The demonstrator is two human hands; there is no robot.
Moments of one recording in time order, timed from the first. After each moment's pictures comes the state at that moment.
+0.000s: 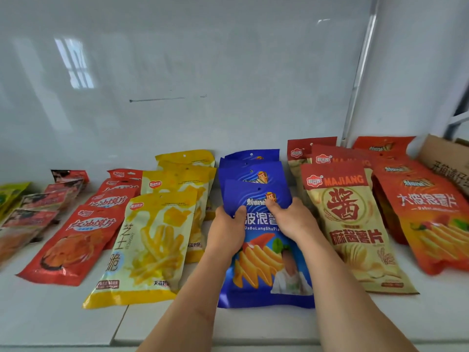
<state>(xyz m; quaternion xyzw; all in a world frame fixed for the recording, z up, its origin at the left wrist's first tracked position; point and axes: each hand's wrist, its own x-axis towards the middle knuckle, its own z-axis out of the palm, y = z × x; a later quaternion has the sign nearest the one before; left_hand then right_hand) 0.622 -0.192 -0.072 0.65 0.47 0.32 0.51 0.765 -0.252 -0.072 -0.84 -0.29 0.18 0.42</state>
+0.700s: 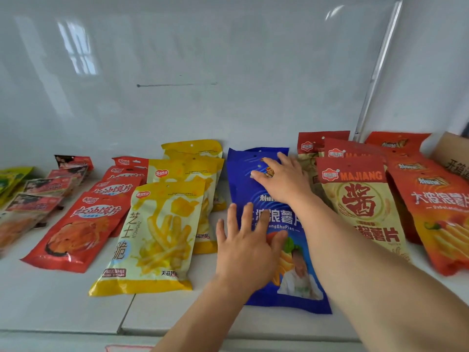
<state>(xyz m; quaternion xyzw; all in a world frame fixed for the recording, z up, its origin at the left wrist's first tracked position) 0.595 -0.245 -0.082 0.90 0.39 0.17 0.06 0.771 -0.198 -0.033 -0.86 -0.47 -0.01 0.21</state>
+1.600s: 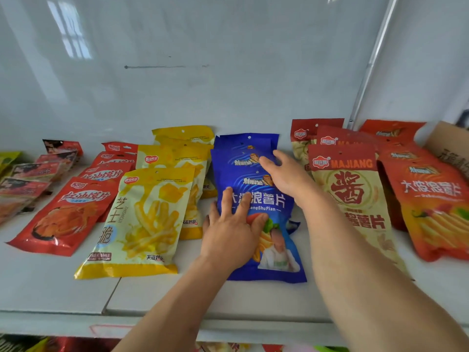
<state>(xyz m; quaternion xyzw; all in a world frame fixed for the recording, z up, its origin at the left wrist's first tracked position) 0.602 -0.226 -0.104 0.90 0.40 0.12 0.12 0.771 -0.241 -0.028 -0.79 -0.39 0.18 0.44</state>
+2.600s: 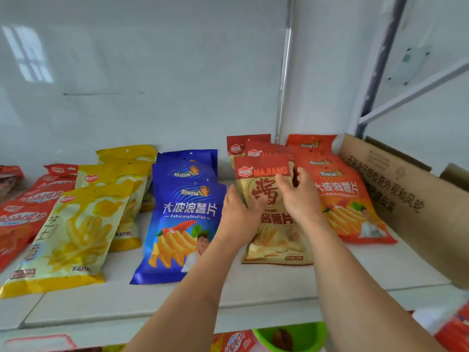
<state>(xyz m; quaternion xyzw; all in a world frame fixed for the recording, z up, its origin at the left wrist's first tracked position) 0.722 -0.324 -0.054 0.76 0.34 0.29 0.47 0.846 -0.392 -0.031 -0.80 -0.28 0.04 0.53</state>
